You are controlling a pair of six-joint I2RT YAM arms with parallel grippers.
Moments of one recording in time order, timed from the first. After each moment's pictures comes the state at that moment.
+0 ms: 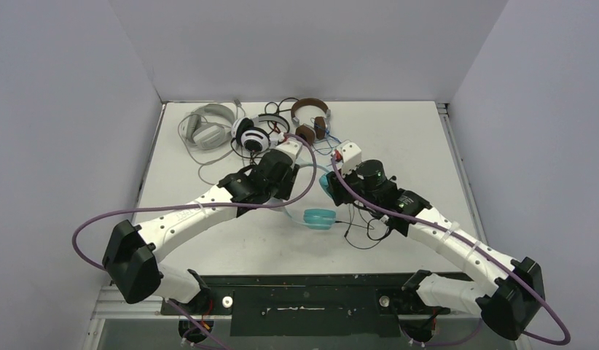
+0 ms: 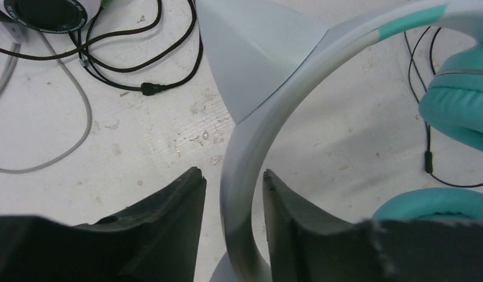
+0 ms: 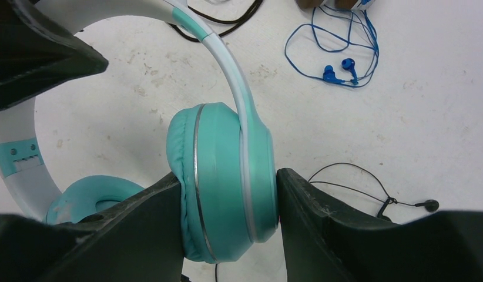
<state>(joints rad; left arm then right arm) -0.83 1.39 1.12 -0.45 -0.34 -0.26 0.71 1.11 0.87 -0.28 0.08 0.01</state>
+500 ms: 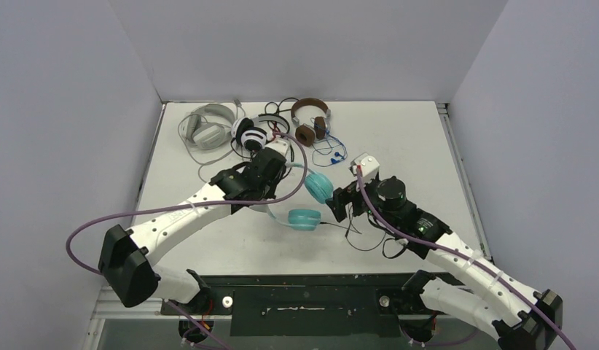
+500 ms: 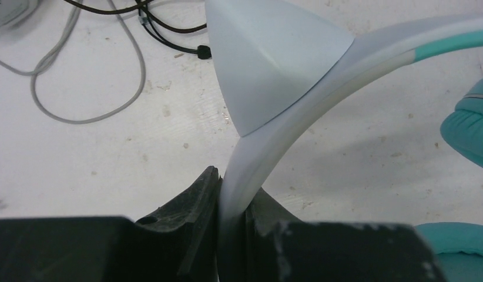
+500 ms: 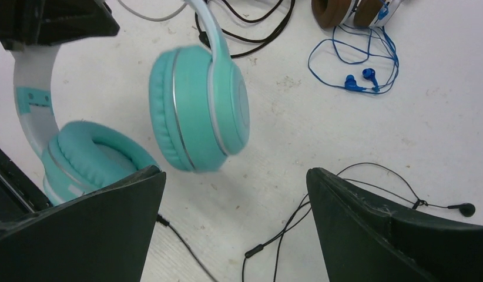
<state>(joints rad) -0.80 1.39 1.15 -0.62 -0.43 -0.28 0.72 0.89 0.74 -0.21 0.01 0.07</state>
